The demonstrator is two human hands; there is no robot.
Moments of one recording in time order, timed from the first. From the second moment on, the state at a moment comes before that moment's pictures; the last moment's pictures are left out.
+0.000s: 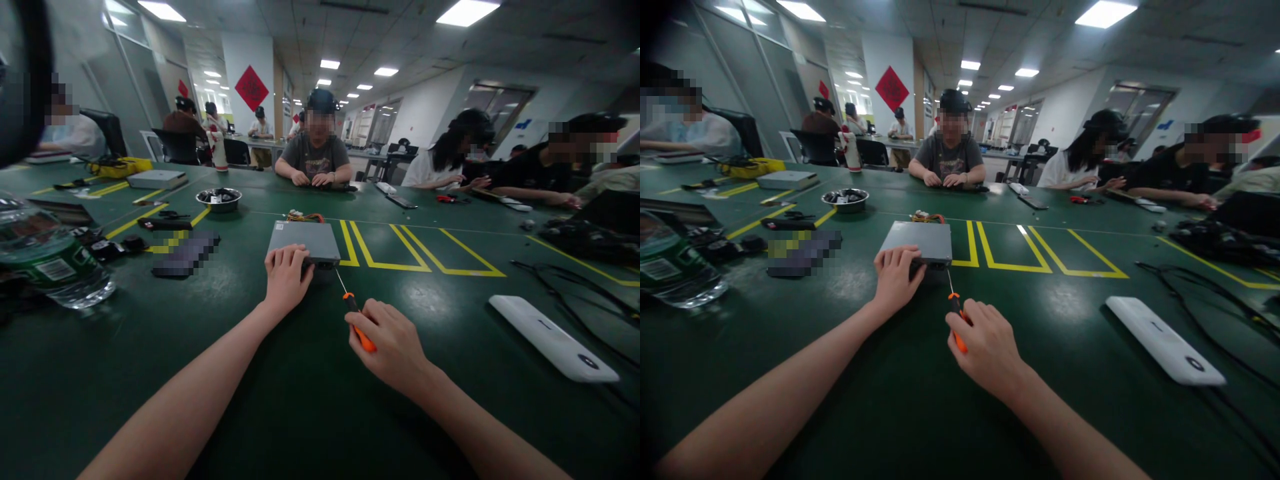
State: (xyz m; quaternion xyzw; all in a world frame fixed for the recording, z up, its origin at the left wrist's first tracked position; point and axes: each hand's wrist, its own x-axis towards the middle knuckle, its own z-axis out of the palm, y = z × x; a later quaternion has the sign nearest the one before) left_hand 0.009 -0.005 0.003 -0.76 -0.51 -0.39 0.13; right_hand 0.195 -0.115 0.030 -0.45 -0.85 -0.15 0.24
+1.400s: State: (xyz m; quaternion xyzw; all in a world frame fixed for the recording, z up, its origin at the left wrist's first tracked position) left_hand 0.010 -0.005 0.002 -0.75 -0.51 -0.40 0.12; right_hand 0.197 -0.116 0.030 -0.51 -0.80 -0.12 0.29
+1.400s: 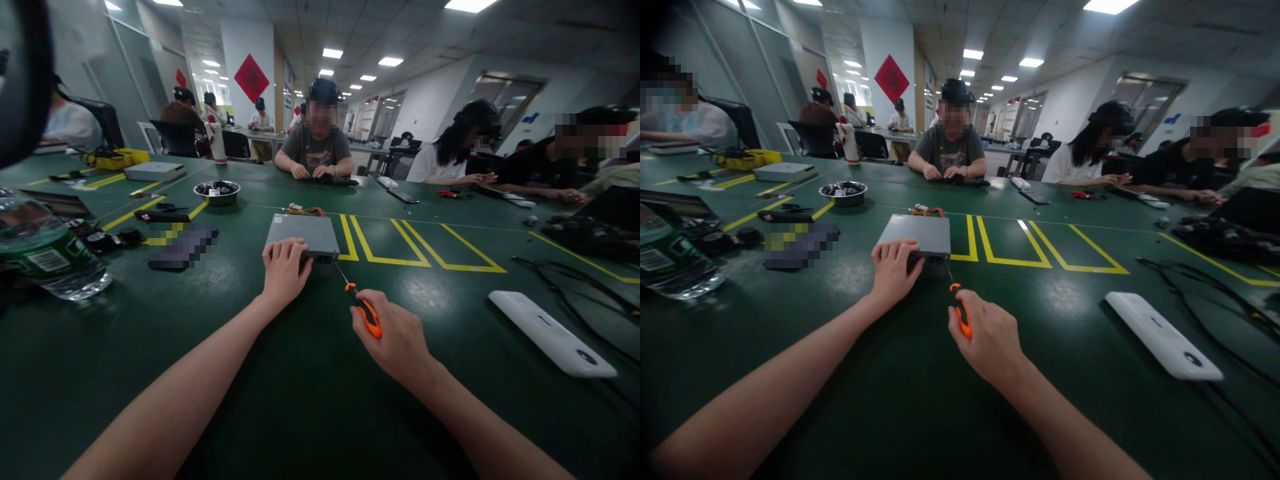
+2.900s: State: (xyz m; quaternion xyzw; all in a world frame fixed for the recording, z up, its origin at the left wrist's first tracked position) left_hand 0.010 -0.003 0.000 -0.75 -0.51 -0.40 0.14; right_hand 0.194 -0.116 0.029 -0.48 -0.80 -0.18 0.31
